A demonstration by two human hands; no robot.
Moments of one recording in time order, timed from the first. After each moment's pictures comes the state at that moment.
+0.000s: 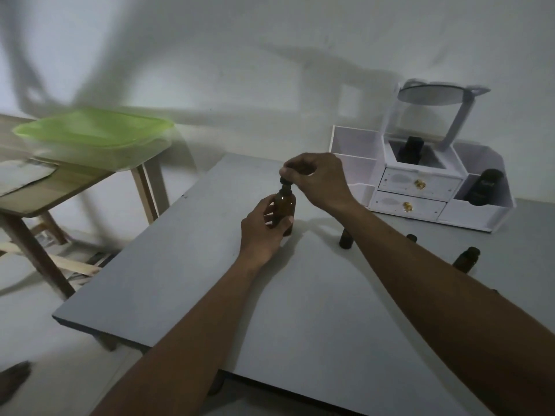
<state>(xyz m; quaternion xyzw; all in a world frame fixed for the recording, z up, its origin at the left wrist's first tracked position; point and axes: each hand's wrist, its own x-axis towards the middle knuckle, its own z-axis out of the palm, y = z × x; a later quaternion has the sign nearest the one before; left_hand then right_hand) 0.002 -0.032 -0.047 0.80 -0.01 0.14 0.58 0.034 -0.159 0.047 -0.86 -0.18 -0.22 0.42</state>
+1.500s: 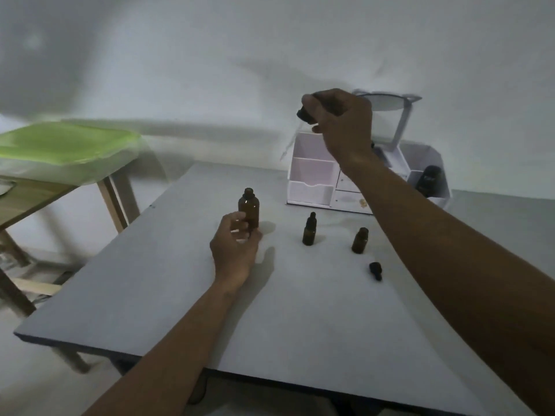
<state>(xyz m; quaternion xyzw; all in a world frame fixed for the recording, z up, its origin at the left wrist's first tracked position) -0.045 -0.051 -0.044 0.77 0.05 0.20 0.61 -0.002 -0.225 0.145 -0.74 -0.12 -0.33 0.58</state>
